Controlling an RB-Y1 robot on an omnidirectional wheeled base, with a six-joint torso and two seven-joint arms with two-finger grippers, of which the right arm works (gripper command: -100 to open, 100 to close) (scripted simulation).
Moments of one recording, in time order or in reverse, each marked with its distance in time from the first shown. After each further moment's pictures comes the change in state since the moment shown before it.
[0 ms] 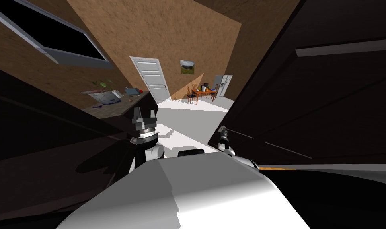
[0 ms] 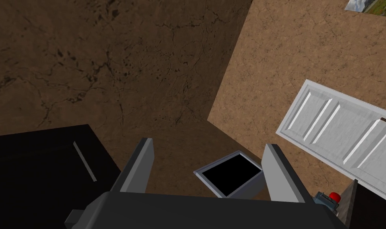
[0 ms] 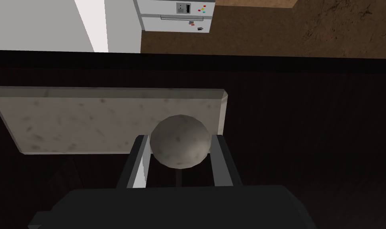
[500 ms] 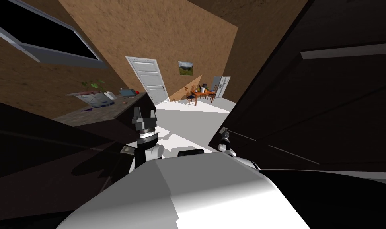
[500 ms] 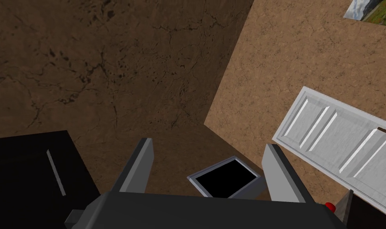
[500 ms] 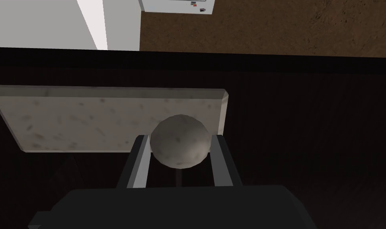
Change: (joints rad) arm 0.011 -0.002 -0.034 0.019 -0.022 -0.001 0.014
